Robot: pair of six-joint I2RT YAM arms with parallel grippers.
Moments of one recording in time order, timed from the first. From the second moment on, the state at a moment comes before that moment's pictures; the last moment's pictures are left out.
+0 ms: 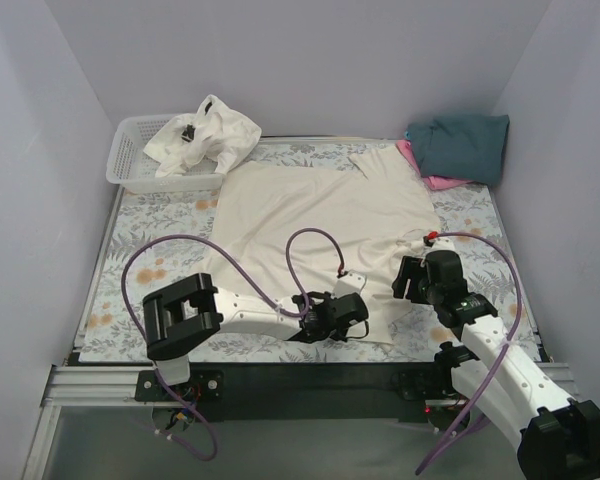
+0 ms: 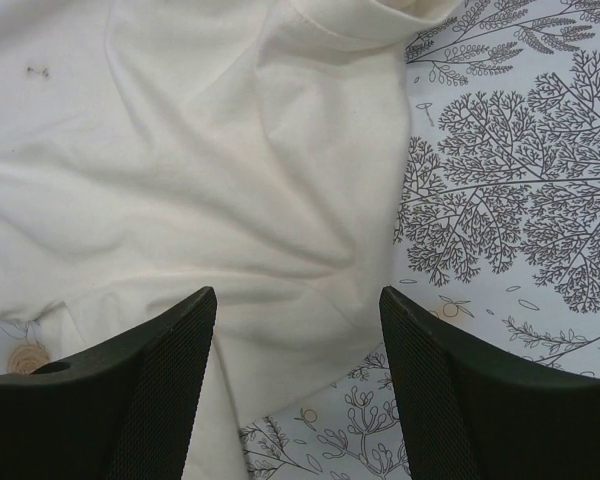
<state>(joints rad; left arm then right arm) -1.32 1.81 1.03 -0.18 -0.36 -0.72 0.32 0.75 0.38 -0.37 0.06 0.39</state>
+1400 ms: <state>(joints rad) -1.14 1.51 0.79 -0.16 -0.37 -0.66 0.81 0.89 0.46 -0.64 0.36 0.75</state>
